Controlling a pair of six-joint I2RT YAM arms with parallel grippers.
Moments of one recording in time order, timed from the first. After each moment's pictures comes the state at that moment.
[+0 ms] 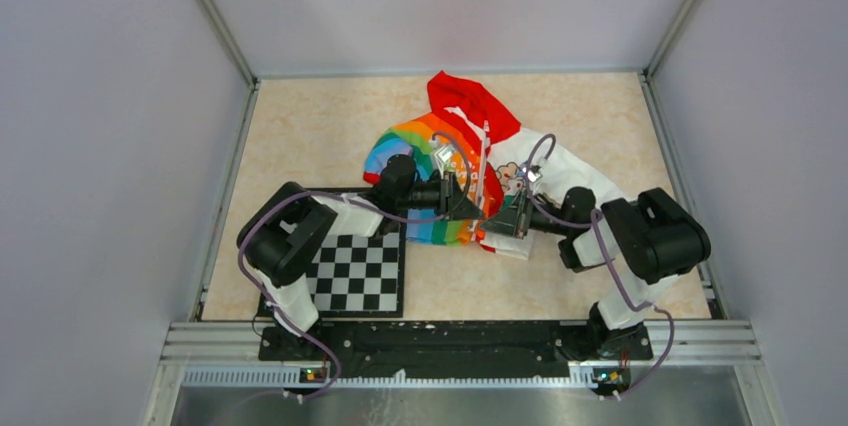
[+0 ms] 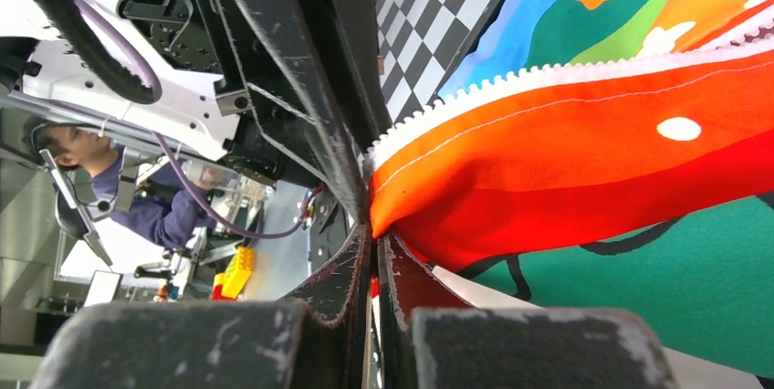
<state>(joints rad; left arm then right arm) -0.66 1.77 0.77 0.79 0.80 -0.79 0.29 1.71 0.27 1.39 -1.02 0.98</state>
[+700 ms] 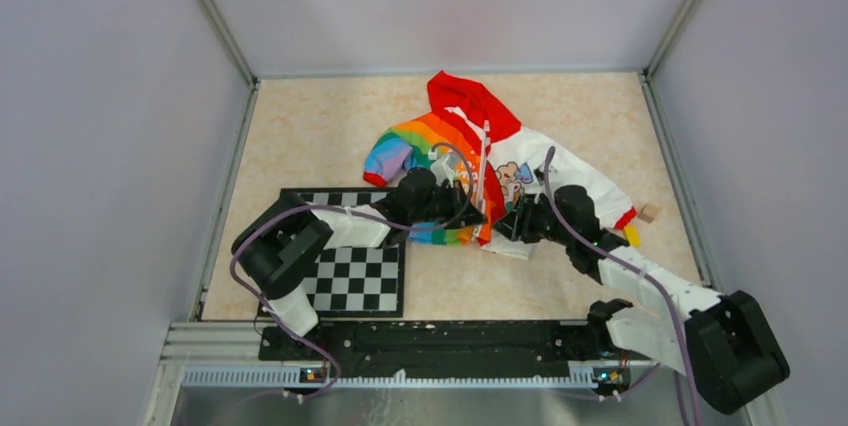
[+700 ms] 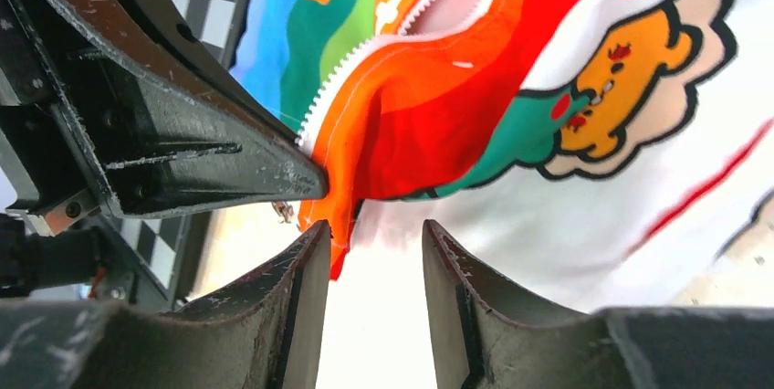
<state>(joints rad) -0.77 1.72 0.77 0.56 0.43 -0.85 0.44 1.06 0.36 0.19 -0.35 0.54</state>
